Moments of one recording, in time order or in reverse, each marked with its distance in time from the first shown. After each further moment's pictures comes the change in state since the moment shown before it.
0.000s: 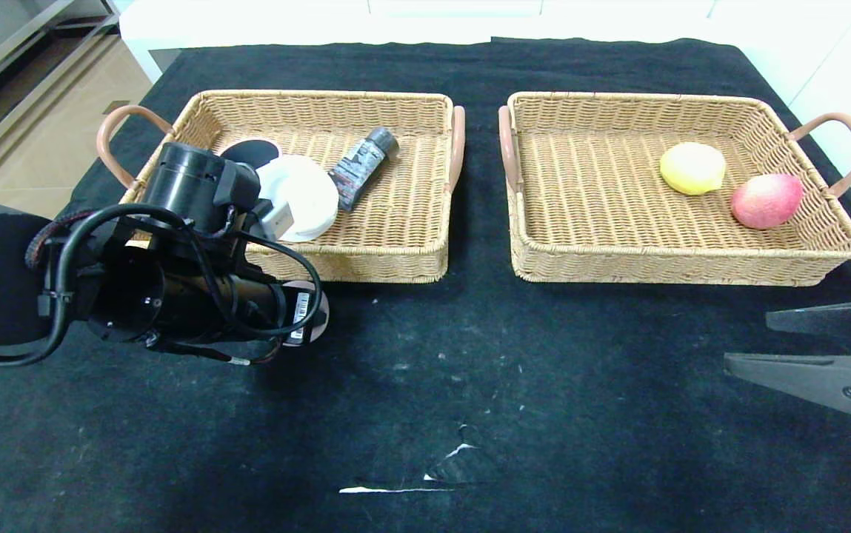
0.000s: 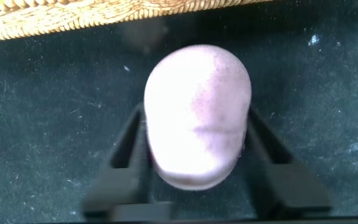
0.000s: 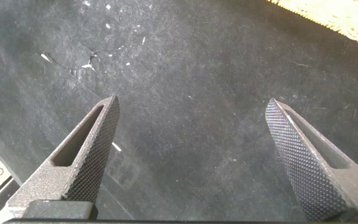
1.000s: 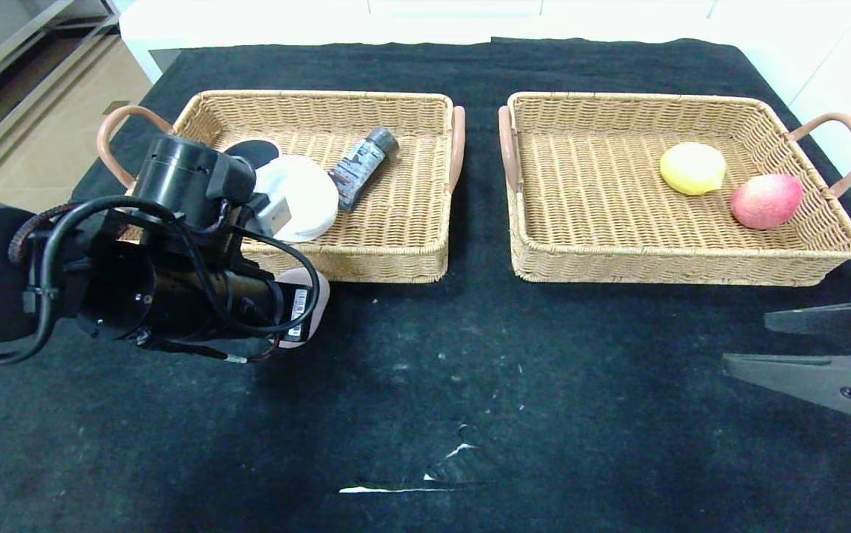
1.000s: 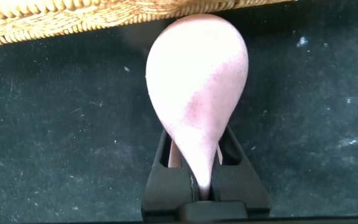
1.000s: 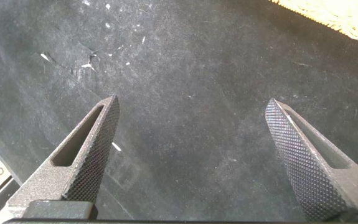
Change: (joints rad) left arm -0.008 -0.016 -0.008 0.011 0.000 0.000; right arm 0.000 0.003 0.000 0.000 0.000 0.000
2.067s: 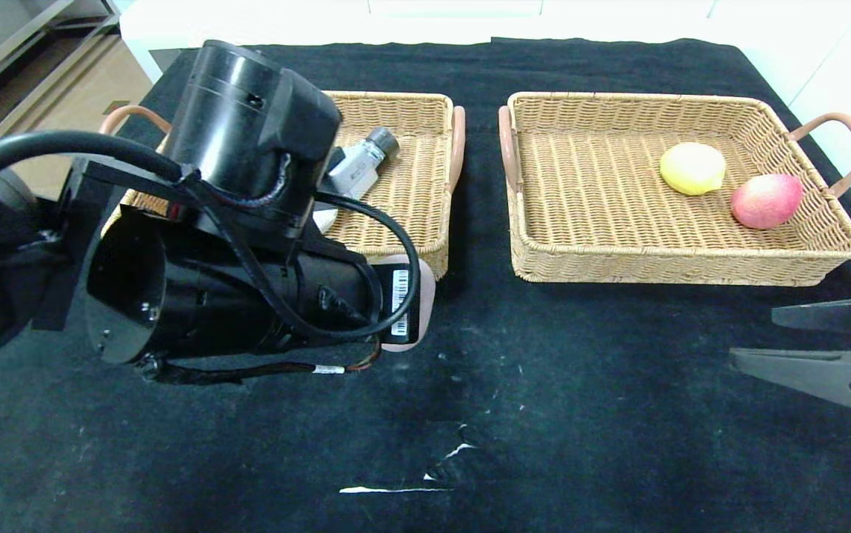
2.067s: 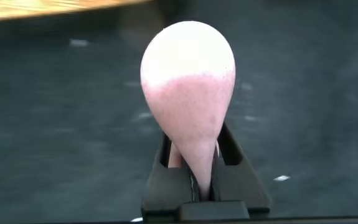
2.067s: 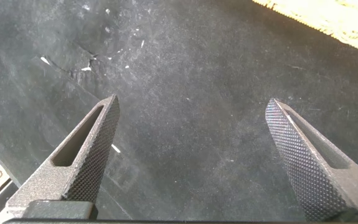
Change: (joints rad) left arm -0.369 -0.016 -0.151 0.066 -0.006 -0.281; right arm -0.007 -0.013 -0.007 0.000 0.000 0.000
